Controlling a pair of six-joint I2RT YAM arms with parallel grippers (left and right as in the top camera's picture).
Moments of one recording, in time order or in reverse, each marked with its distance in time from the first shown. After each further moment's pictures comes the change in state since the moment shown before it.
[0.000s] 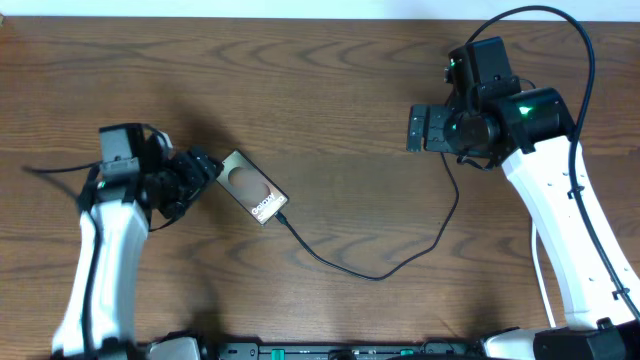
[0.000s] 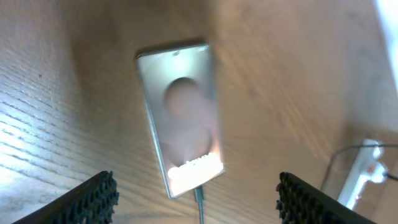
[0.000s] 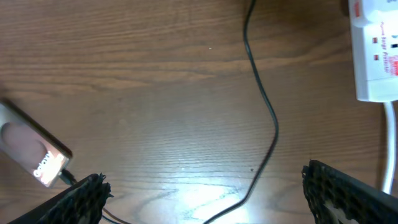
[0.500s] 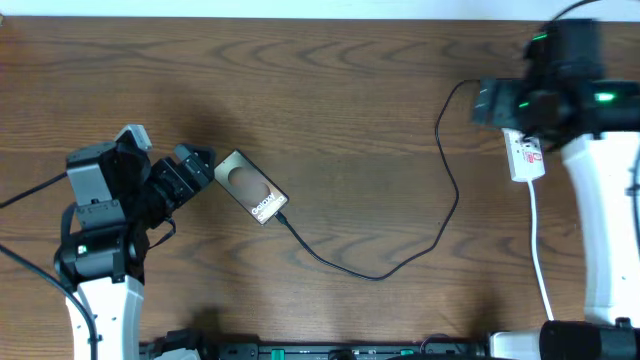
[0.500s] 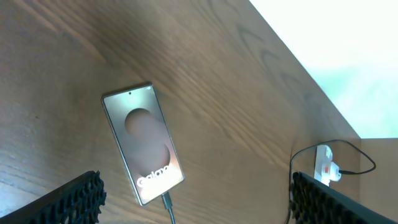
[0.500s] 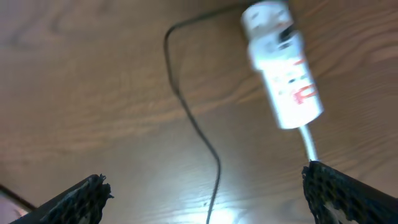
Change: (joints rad) left arm 0.000 -0.325 0.000 -0.011 -0.008 -0.001; right arm -0.317 0.000 0.113 -0.001 -0.029 -0.119
